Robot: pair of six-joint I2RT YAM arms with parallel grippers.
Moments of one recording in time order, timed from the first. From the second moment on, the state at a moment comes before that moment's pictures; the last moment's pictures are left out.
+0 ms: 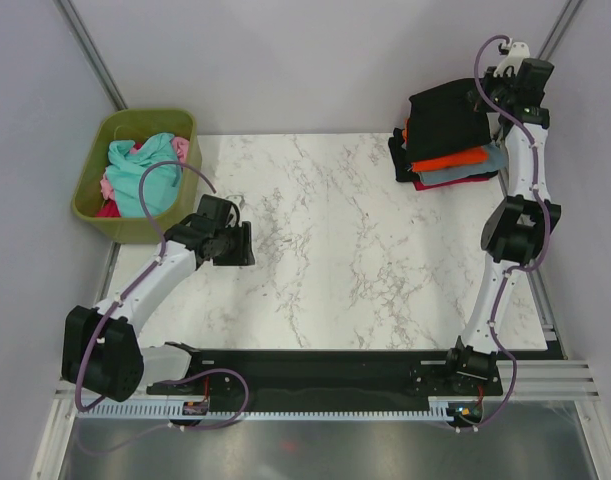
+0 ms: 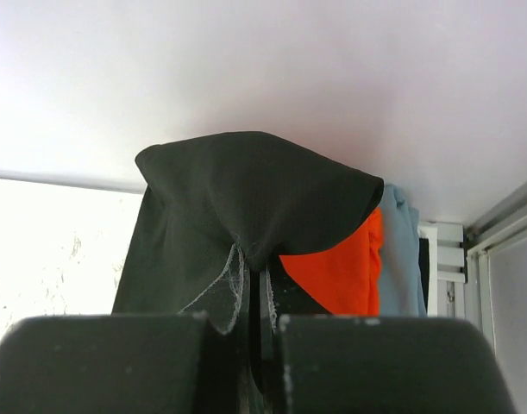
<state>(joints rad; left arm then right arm) -0.33 1.27 0.90 -0.63 0.08 -0.28 -0.25 2.35 2.45 -0.41 -0.42 -0.02</state>
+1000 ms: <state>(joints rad) -0.35 1.18 0.90 -0.63 0.08 -0.28 -0.37 2.18 2.10 -0.02 -0.03 0.32</state>
